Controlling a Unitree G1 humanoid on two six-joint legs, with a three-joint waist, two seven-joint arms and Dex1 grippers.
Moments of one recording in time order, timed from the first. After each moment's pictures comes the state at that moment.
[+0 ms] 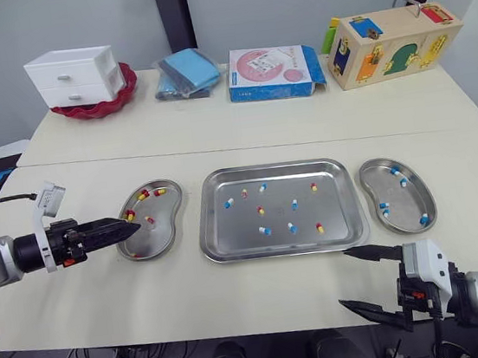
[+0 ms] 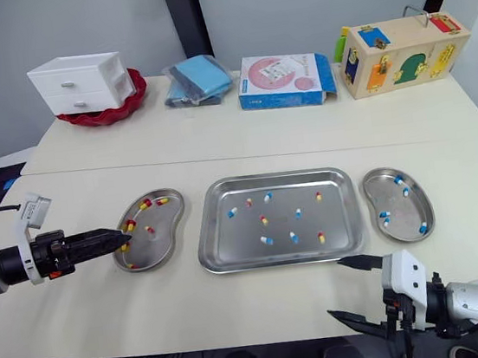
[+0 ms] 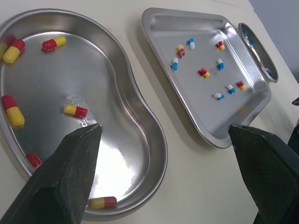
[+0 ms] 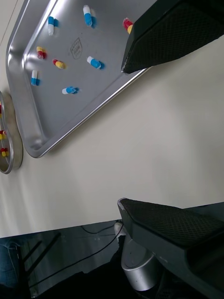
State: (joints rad) left arm -0.36 1.05 0.27 0.29 -0.63 0.98 -1.30; right arm 0.39 -0.74 -0.10 -0.61 0.46 0.19 0.98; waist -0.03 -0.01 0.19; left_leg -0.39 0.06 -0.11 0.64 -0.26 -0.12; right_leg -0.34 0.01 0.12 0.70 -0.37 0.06
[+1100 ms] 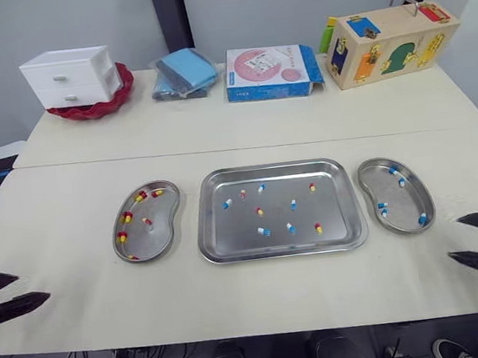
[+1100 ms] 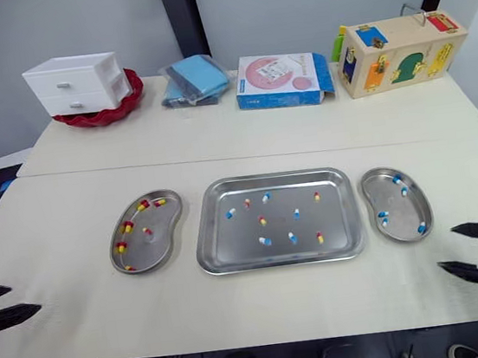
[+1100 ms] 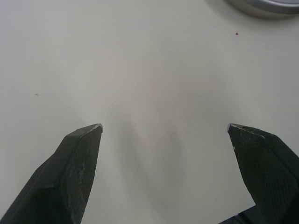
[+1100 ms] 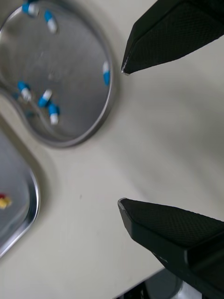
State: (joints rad) left arm 0.19 1.27 0.56 0.38 -0.30 0.43 -1.28; right arm 0.34 -1.09 -0.56 -0.06 0.50 0.37 1.23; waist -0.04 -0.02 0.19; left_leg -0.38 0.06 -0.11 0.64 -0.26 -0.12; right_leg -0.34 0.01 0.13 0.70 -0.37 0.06
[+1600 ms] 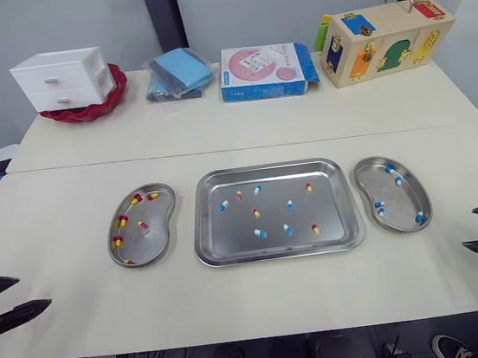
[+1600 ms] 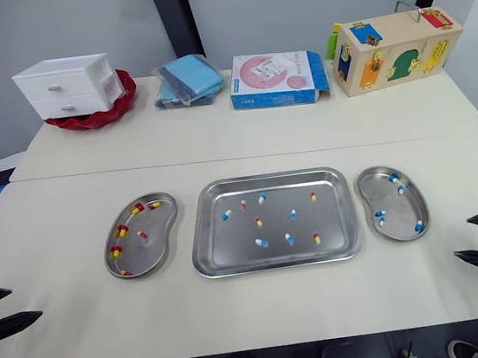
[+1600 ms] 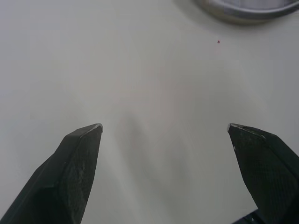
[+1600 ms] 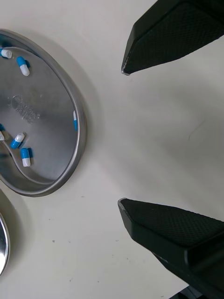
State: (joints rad) left arm 0.27 1.12 0.67 0.20 -0.33 0.36 -1.28; right arm 0.22 -1.10 -0.51 0.12 0.40 0.24 1.33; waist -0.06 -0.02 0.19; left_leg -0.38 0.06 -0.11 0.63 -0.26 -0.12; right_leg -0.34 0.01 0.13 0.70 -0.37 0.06
